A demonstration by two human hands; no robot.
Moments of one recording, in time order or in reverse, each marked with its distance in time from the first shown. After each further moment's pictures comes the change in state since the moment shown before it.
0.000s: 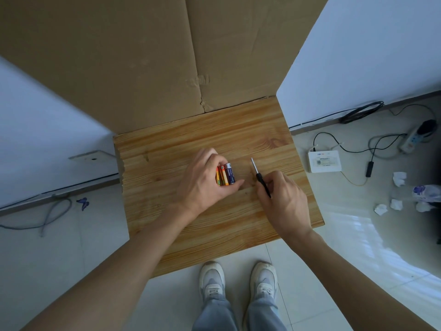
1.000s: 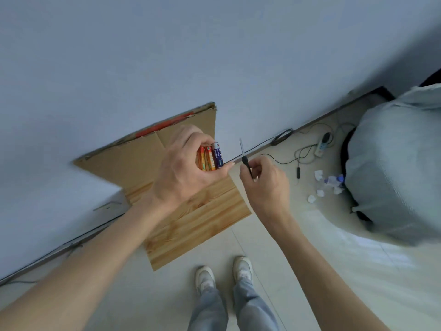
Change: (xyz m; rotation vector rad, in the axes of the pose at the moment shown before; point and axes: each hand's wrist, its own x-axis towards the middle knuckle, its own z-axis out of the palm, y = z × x) left_hand 0.113 0.275 -0.279 -0.163 0.114 0.334; right_hand -0.047 -0.136 -0.329 0.290 0.231 0.319
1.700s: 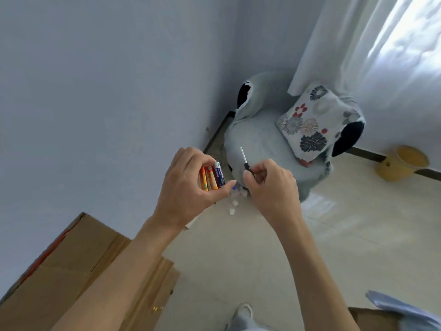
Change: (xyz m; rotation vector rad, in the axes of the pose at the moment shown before) left_hand 0.119 0.405 0.064 -0.287 -0.219 0.466; right_hand -0.114 0.056 -0.418 0.008 0.527 0.394
